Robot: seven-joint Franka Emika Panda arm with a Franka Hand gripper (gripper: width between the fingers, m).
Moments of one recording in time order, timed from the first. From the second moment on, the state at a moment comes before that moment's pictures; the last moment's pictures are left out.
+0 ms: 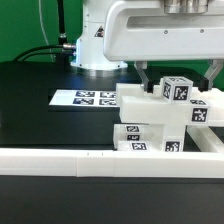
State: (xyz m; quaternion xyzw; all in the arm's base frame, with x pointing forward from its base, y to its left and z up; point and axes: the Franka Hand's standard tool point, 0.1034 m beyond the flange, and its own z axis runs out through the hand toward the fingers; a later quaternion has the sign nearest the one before) arm 0.643 0.071 0.112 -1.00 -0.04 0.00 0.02
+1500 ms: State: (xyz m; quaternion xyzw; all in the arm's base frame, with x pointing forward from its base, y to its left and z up) arm 0.646 0.071 0.114 -1.00 0.10 -0.02 0.02
